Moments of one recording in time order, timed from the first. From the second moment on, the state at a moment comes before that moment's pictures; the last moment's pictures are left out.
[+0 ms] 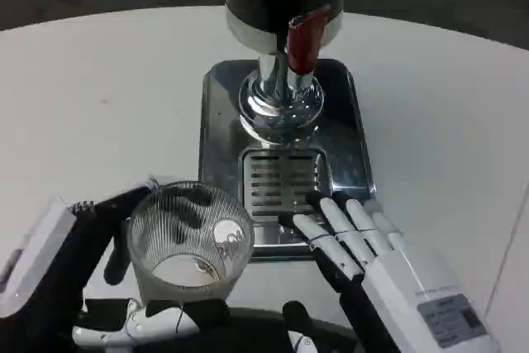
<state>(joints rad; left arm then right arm) 0.12 0.39 0.21 -0.13 0.21 -0.72 -0.14 0.35 -0.21 0.35 -0.68 -1.10 -0.08 0.00</state>
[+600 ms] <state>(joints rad) 0.12 0.39 0.21 -0.14 0.21 -0.71 -0.14 0.35 -0.20 0.34 -0.69 -1.09 -0.09 0.00</state>
